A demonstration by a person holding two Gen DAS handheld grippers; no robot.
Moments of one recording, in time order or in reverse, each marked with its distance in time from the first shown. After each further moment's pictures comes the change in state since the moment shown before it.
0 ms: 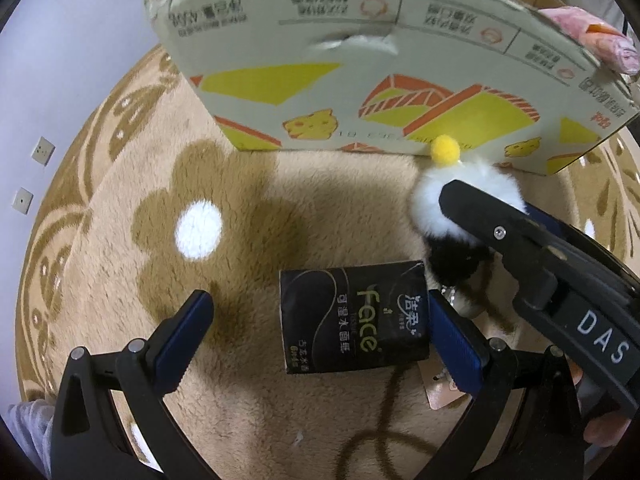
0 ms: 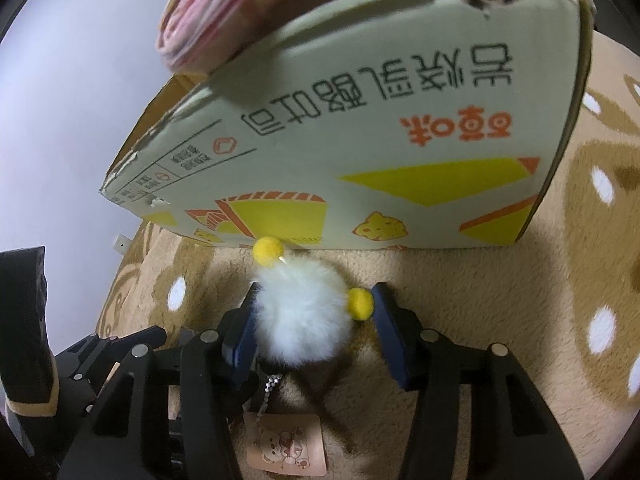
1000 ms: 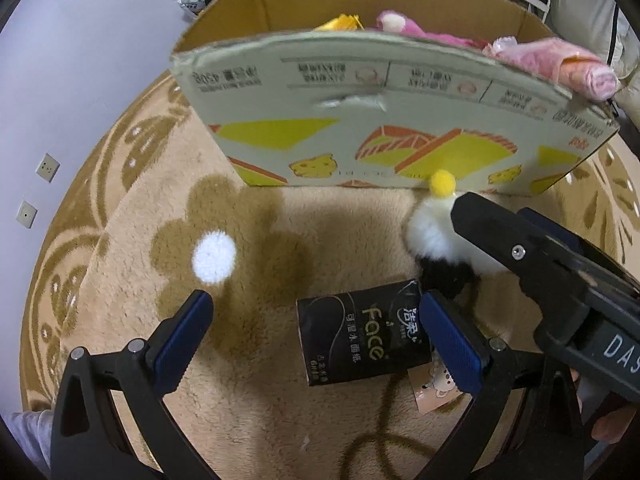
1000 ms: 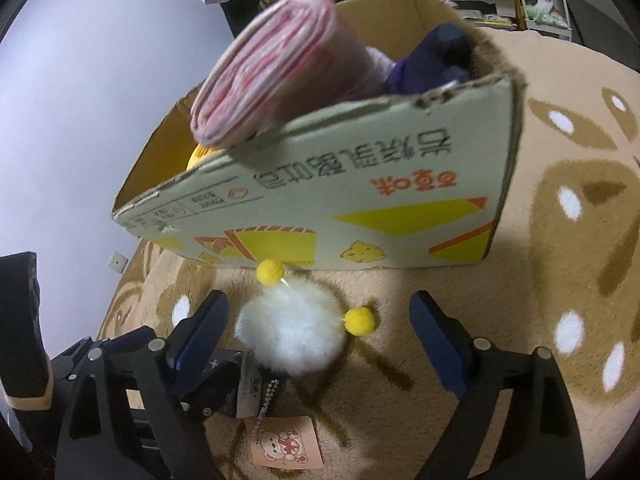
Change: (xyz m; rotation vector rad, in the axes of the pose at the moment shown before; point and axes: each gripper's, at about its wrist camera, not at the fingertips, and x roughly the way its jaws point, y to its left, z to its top) left arm -0.020 0.000 0.003 0.019 -0.091 0.007; right arm -0.026 -0.002 0.008 0.016 -0.060 -0.022
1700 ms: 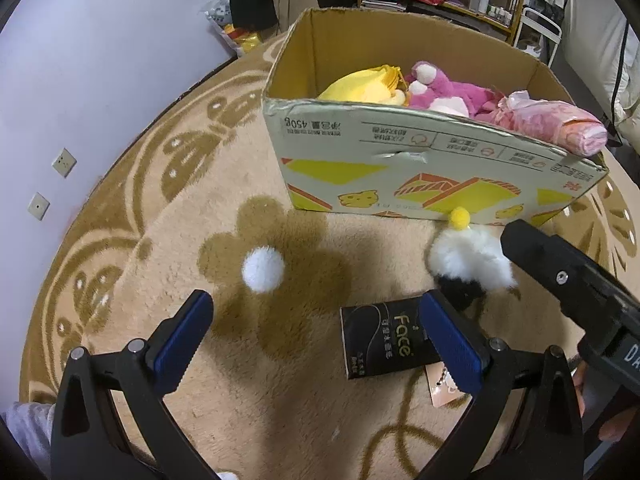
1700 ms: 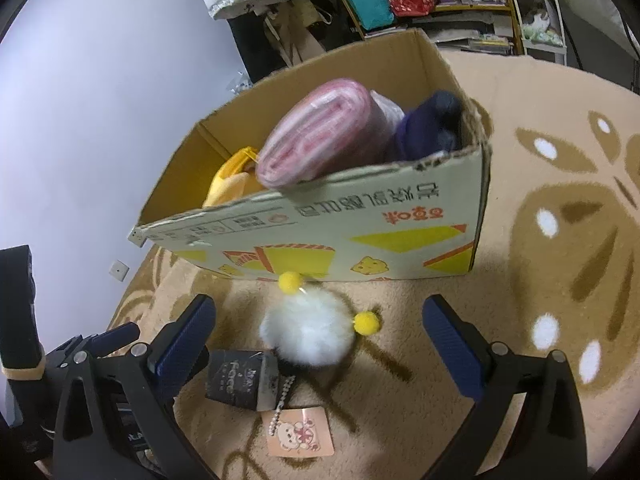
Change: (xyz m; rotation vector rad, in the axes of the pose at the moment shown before) left arm -0.032 0.027 0.001 -0.068 -0.079 0.012; right arm -0.021 0.013 -0.001 -0.005 -0.066 -0.019
